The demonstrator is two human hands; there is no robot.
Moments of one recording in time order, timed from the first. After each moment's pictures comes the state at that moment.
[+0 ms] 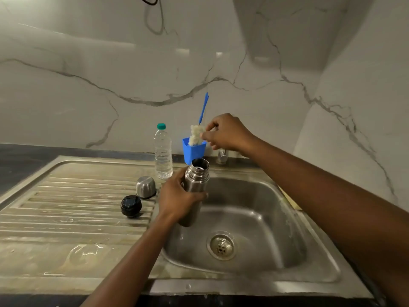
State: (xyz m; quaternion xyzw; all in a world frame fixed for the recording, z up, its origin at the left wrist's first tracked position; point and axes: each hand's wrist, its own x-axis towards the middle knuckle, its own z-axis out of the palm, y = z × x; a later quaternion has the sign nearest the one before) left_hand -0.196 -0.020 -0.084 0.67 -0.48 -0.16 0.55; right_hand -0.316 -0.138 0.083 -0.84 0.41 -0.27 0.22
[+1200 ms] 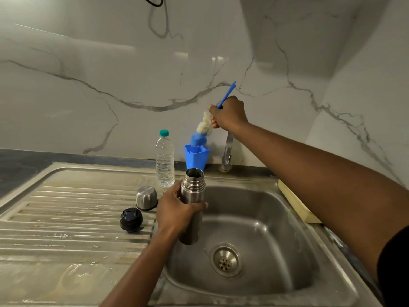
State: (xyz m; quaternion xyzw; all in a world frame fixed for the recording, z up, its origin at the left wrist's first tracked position) left_hand -0.177 -0.035 -0.107 0.67 -0.42 -0.20 0.58; right_hand -0.254 -0.233 0.102 -0.75 0.45 -0.43 0.24
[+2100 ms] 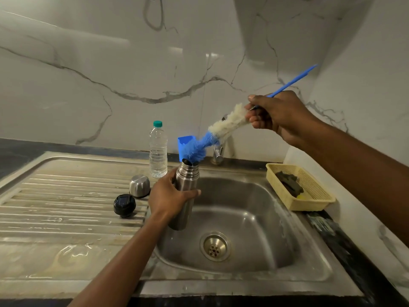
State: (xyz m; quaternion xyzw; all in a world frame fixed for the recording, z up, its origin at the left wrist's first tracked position) left_hand -0.183 -0.028 -0.099 0.70 -0.45 -0.13 0.54; right_hand -0.402 -0.112 0.142 -0.70 0.39 -0.43 0.41
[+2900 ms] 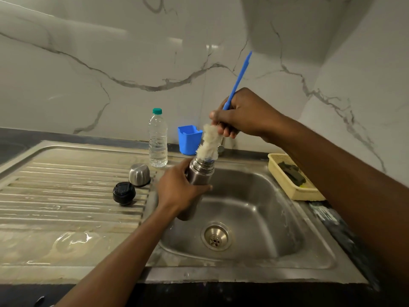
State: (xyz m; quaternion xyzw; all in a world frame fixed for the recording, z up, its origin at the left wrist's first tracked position) left_hand -0.203 -0.023 -0.097 0.67 -0.53 -0.07 0.52; right_hand -0.355 -0.092 0.106 -0.87 0.35 -0.26 0.25
